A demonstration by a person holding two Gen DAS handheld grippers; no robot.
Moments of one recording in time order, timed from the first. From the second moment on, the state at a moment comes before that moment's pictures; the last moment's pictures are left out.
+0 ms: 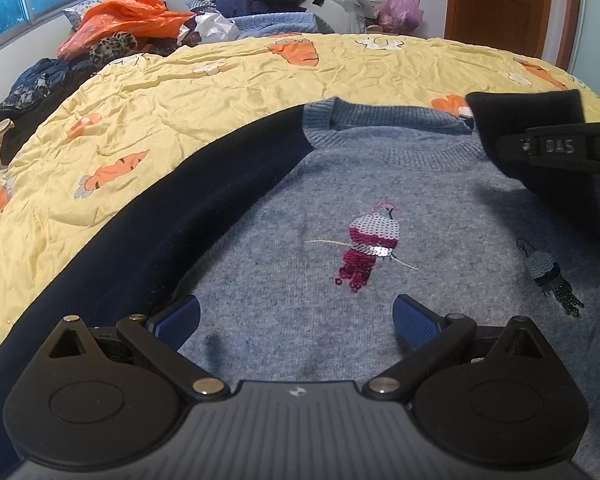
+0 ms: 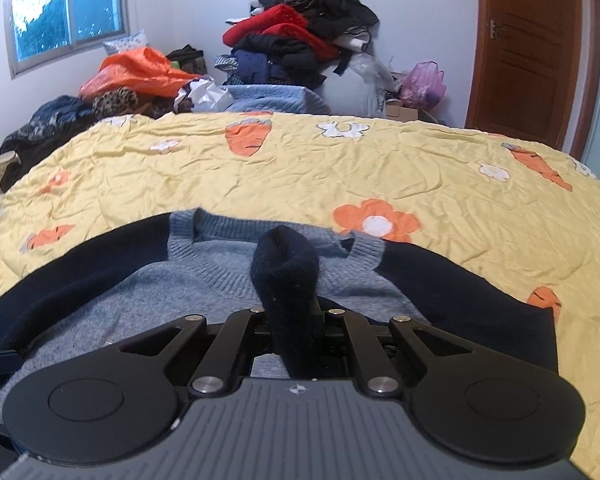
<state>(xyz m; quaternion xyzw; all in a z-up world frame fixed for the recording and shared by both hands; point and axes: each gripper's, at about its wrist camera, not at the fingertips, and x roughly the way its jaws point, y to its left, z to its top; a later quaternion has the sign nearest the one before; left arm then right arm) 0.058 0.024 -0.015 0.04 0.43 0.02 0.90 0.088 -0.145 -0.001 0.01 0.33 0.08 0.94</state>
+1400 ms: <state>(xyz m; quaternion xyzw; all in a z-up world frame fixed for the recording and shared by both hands) 0.050 0.064 -0.017 0.01 0.42 0.05 0.90 0.120 -0.049 -0.029 -0.05 0.32 0.15 0.93</state>
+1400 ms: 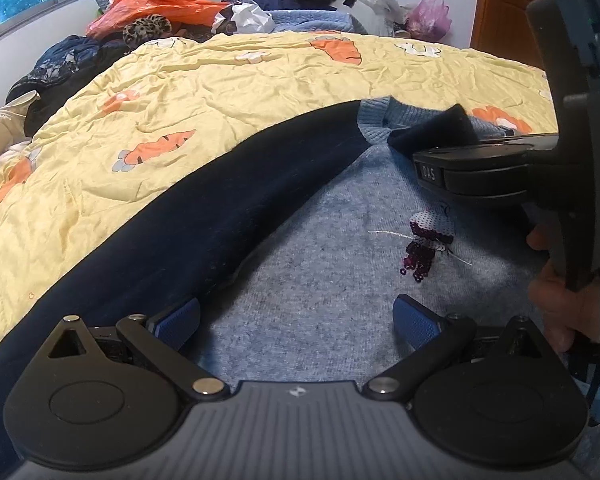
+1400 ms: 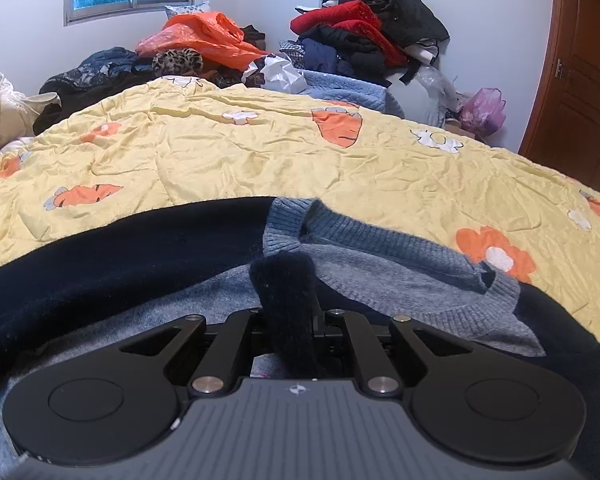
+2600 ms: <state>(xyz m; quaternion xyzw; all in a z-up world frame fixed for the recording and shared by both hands) 0.046 0.078 -0.020 0.01 0.43 0.07 0.90 0.113 -0.080 -0.034 0.12 0.40 0.22 0.88</state>
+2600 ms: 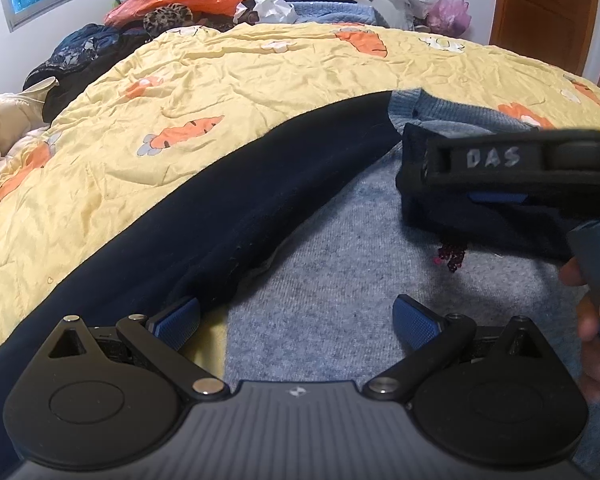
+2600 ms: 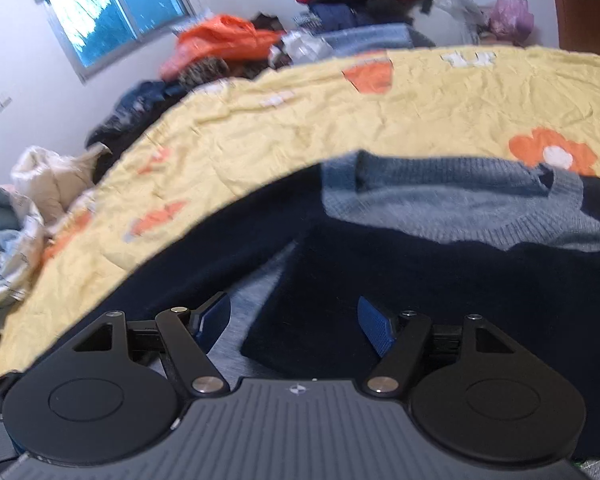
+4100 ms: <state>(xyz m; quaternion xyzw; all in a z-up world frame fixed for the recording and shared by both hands) -0.020 0.132 -0.021 -0.09 0.44 0.18 0.88 0.002 -0.126 0.009 0.02 0.30 0.20 0.93</state>
